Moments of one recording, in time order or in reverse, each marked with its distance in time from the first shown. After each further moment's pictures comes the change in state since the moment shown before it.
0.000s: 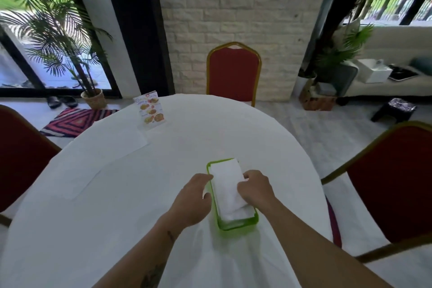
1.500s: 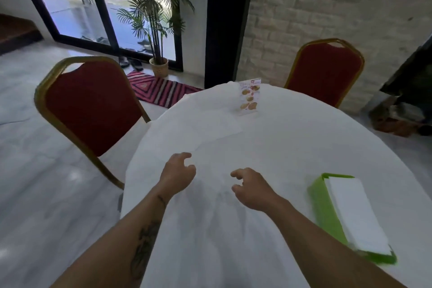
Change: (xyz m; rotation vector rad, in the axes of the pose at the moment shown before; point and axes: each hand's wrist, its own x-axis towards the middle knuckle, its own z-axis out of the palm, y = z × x) left_hand -0.057 -0.263 -0.189 -0.286 0.258 -0.580; right_hand -0.041 -0.185 0.227 -0.365 -0.357 -0.397
